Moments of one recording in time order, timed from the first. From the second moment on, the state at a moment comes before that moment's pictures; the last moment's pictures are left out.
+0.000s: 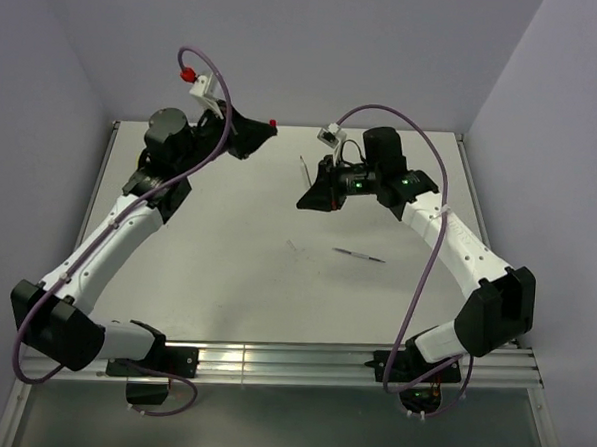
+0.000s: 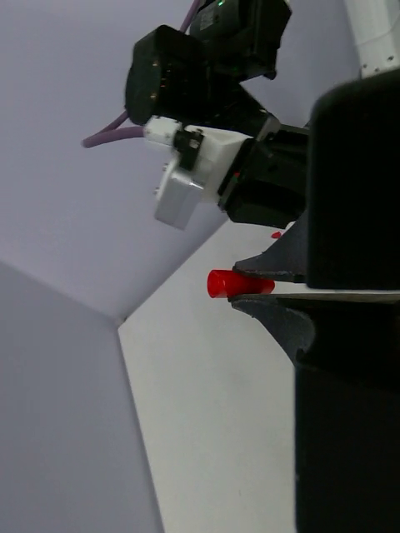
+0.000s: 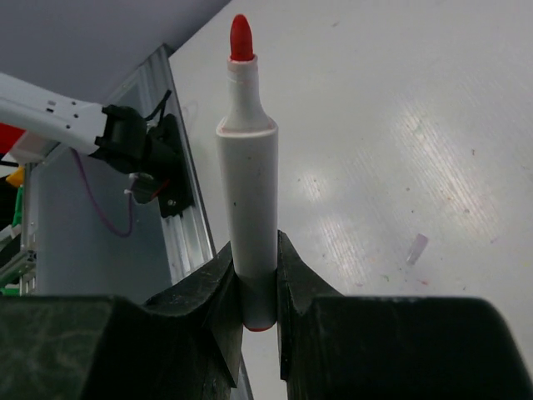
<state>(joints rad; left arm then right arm) -0.43 1.31 1.31 0.09 0.38 -0.50 0.43 1.45 1.31 -0.42 -0.88 0.10</state>
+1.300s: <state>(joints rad) -0.44 1.37 1.02 0.83 0.63 -1.02 0.47 1.42 1.34 -0.39 -1.00 0.10</state>
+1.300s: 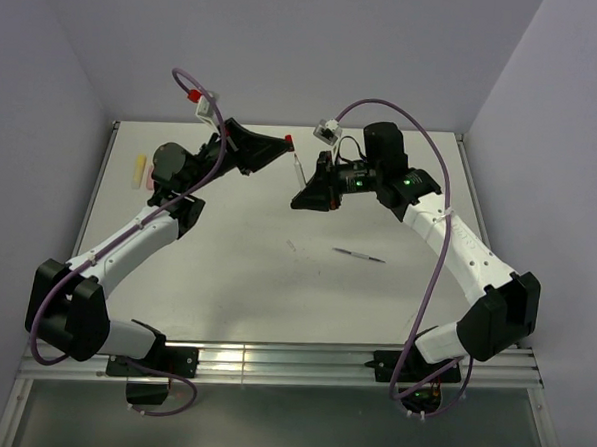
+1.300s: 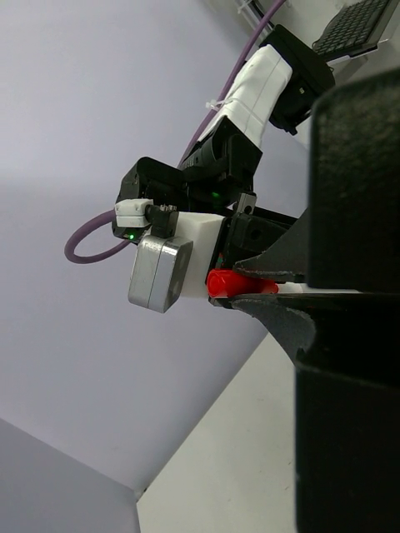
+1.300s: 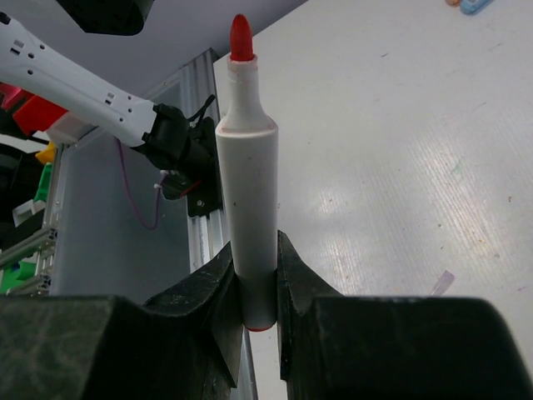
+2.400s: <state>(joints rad) -0.49 1.36 0.96 0.83 0.60 -0.97 0.47 1.43 1.38 -0.45 -0.98 0.10</state>
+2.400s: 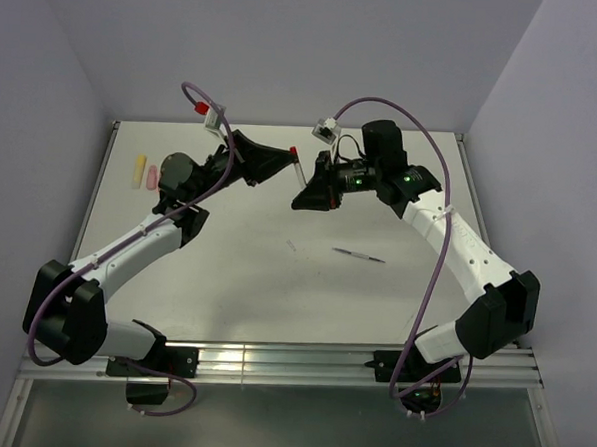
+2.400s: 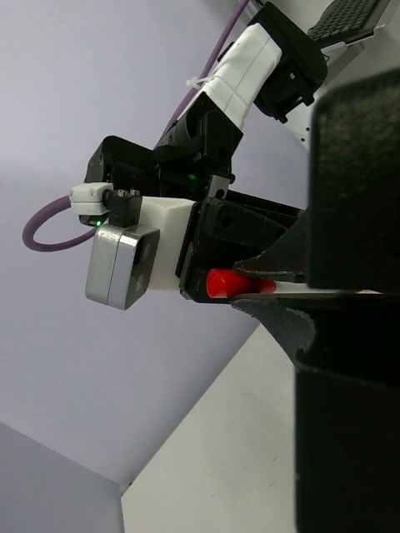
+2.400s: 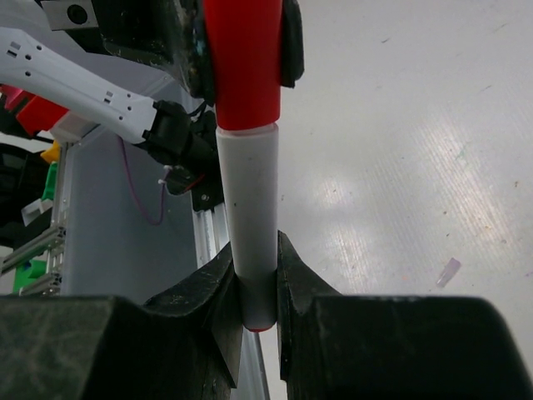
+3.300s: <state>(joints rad) -0.37 1.22 0.97 0.69 0.77 -0.87 0.47 1.40 1.34 -0.41 -1.11 0.06</state>
